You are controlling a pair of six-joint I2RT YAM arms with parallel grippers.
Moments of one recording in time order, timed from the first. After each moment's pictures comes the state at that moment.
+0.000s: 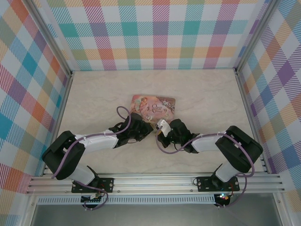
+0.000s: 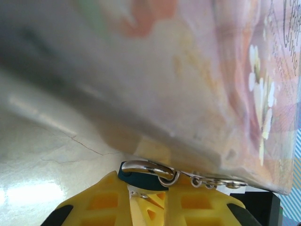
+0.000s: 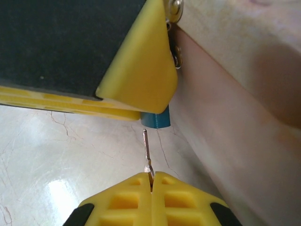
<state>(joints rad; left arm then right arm) -0.75 1.48 0.67 0.10 0.11 -1.29 0.78 1.57 0.50 0.45 -0.23 -0.03</state>
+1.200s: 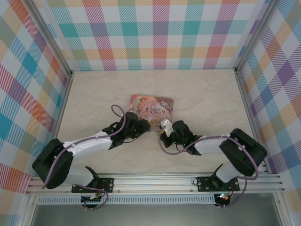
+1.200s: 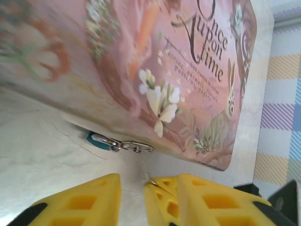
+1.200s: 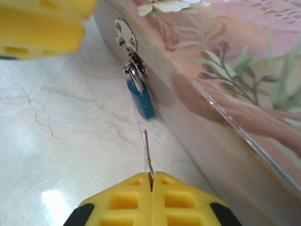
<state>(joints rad) -0.73 1.33 0.67 -0.01 0.01 -1.18 0.78 1.49 0.44 0.46 -0.16 0.02</state>
